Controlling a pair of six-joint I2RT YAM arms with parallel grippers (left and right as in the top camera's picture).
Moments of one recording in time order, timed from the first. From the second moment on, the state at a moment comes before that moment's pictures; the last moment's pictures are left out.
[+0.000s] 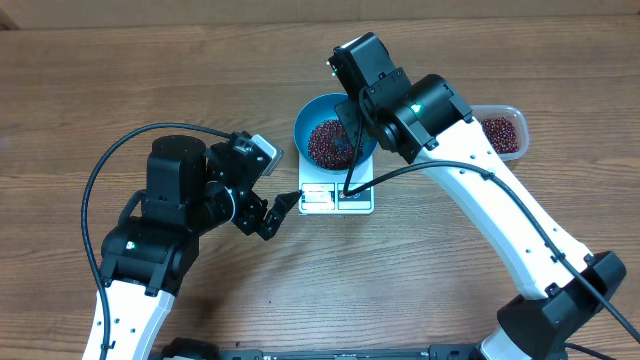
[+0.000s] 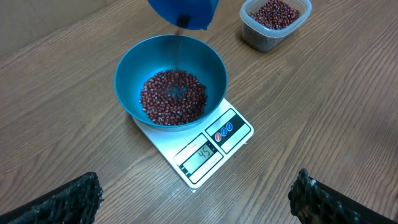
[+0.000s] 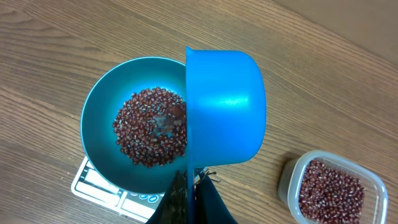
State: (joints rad) left arm -0.23 1.04 1.02 -0.71 0.45 0.30; right arm 0.62 1.78 1.88 -1.12 0.28 0.10
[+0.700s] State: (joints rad) left arm -0.23 1.04 1.02 -0.71 0.45 0.30; right arm 0.62 1.78 1.88 -1.08 0.29 0.10
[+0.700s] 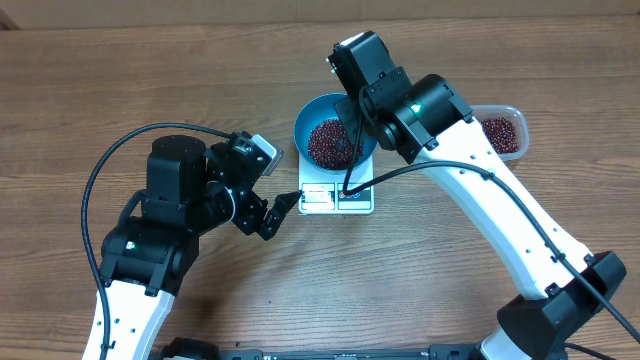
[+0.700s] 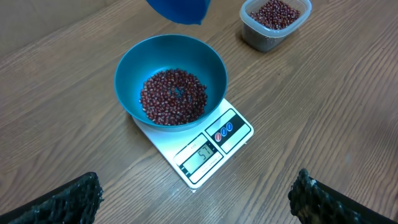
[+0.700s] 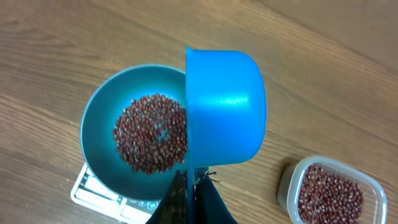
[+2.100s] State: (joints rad) left arm -0.23 1.04 1.02 -0.71 0.45 0.30; right arm 0.26 1.78 1.81 -1.30 0.62 0.30
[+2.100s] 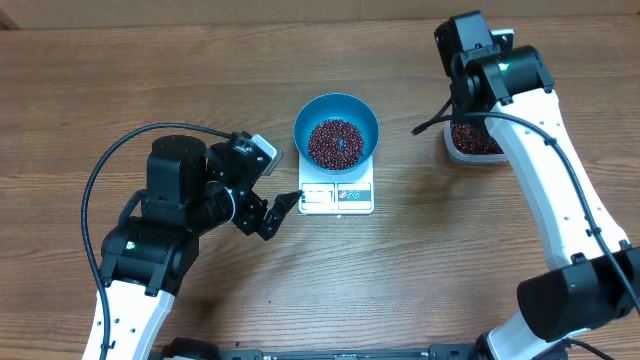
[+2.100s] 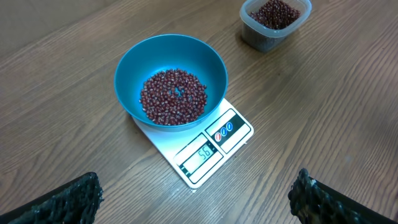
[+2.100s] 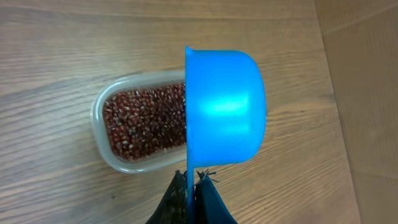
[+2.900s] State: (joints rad) left arm -0.23 1.04 1.02 -0.71 0.45 0.30; right arm 0.25 1.82 1.64 -1.16 0.62 0.30
